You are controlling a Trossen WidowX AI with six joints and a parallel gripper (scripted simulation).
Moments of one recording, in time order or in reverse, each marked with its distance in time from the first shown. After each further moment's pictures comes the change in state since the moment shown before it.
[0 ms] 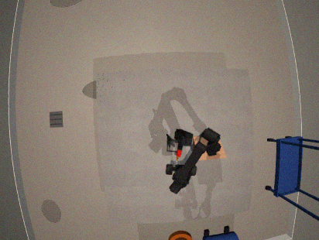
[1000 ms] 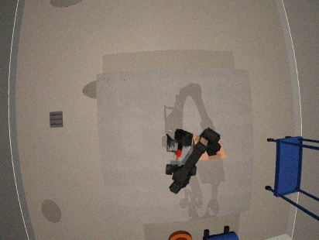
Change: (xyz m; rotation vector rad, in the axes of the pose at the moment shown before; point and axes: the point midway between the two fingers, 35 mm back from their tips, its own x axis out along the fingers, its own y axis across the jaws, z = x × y) arm 0.000 0.000 0.000 0.001 -0.001 0.000
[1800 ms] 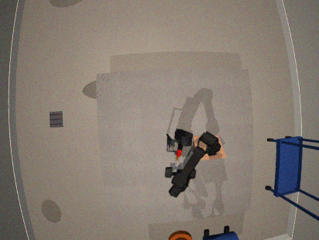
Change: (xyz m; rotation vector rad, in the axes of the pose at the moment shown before) arm -0.004 -0.003 0.019 0.004 0.002 0.003
